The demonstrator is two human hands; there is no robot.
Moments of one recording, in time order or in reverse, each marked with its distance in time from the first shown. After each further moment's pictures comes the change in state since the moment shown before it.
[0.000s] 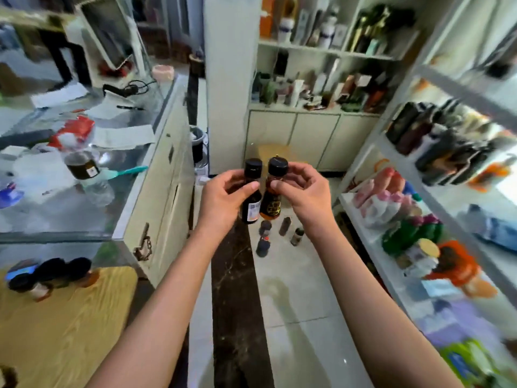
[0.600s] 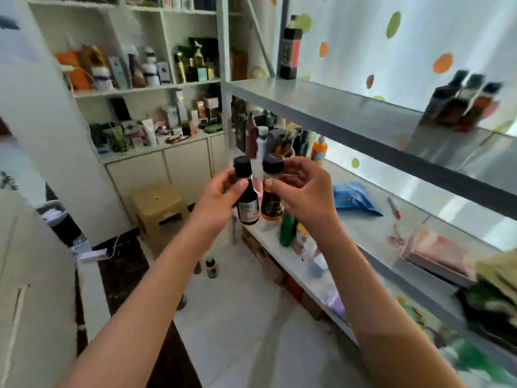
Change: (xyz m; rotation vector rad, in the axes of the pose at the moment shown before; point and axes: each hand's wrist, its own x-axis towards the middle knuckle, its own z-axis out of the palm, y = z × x) left_hand -0.047 0.109 0.401 -0.136 -0.598 0.013; right_hand -0.045 -0.070 -0.403 -0.206 0.478 -0.254
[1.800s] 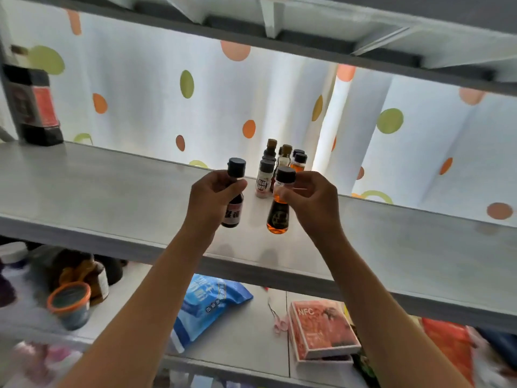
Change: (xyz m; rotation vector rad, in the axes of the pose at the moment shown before) left_hand 0.349 0.041 0.345 -0.332 -0.613 0.140; right_hand 0.249 0.041 -0.280 -0.563 0.792 0.013
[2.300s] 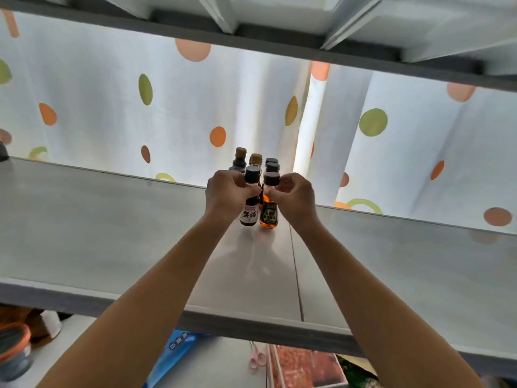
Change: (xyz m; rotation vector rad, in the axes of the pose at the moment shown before) left_hand 0.098 -0.033 0.123 0.491 -0.006 0.106; right_hand 0.121 0.099 -0.024 -0.204 0.031 0.060
